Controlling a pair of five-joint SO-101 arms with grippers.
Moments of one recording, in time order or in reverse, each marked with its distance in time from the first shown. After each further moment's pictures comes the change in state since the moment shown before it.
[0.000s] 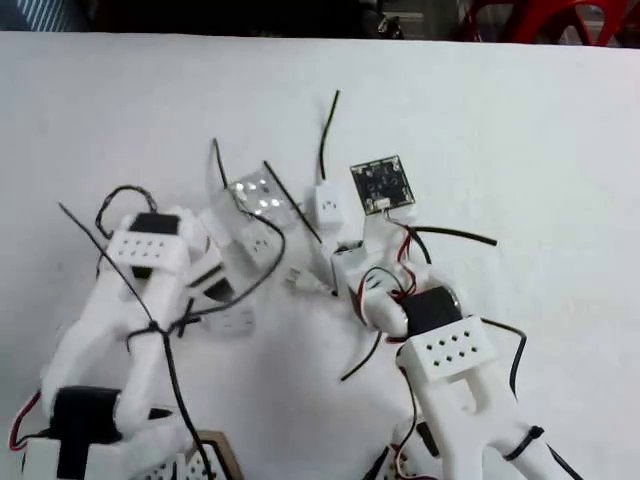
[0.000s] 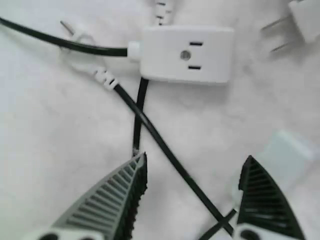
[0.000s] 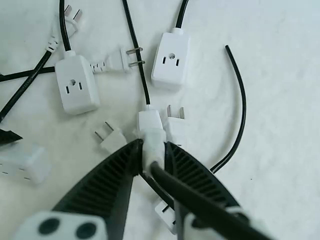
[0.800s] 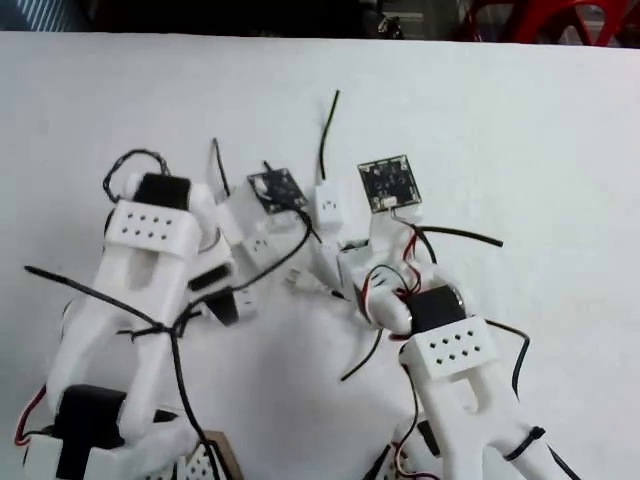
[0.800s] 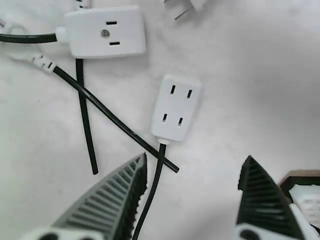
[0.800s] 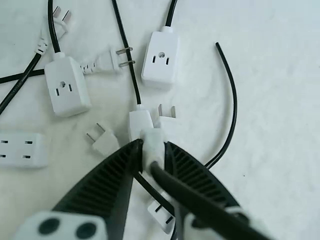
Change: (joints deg) left arm 6.2 -0.4 -17.1 32.5 0.0; right arm 2.0 0.0 0.2 0.0 0.0
